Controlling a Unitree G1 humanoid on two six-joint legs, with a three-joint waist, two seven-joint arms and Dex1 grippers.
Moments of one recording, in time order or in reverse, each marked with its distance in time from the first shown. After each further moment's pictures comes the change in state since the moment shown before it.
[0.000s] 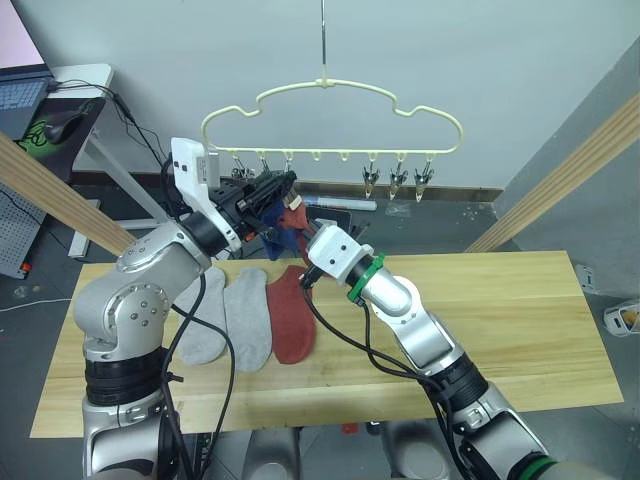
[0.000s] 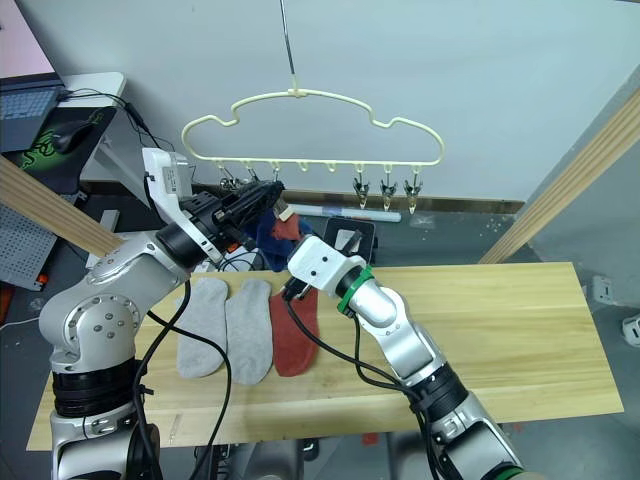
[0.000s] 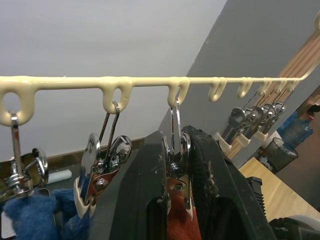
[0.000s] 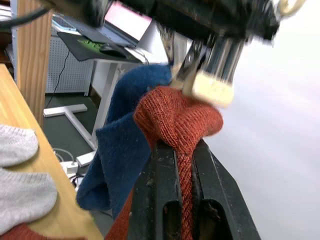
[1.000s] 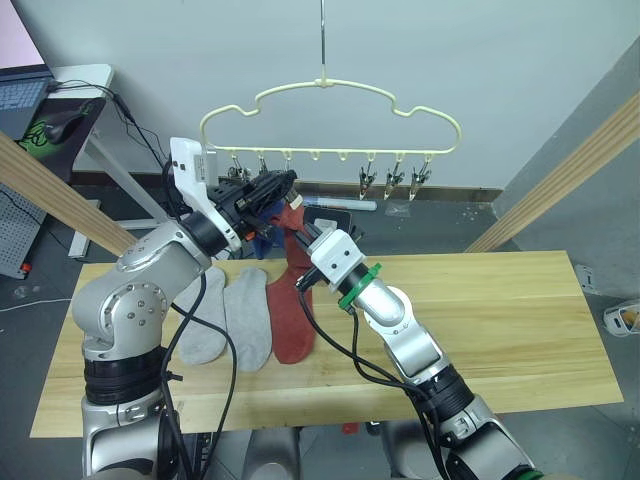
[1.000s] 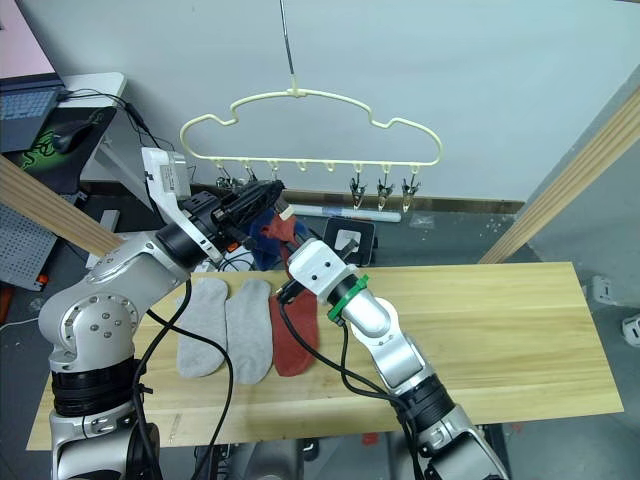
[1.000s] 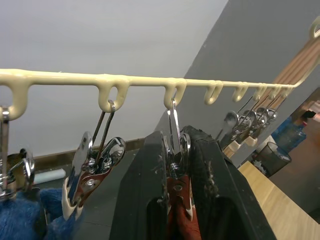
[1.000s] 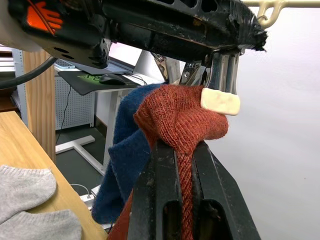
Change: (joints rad) left arm -0.002 0.002 0.004 0.006 -0.048 0.015 0.019; right arm 0.022 0.100 -0.032 0.080 0.069 -0.142 -0.031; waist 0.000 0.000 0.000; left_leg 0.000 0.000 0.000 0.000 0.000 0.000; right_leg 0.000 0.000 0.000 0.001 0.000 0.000
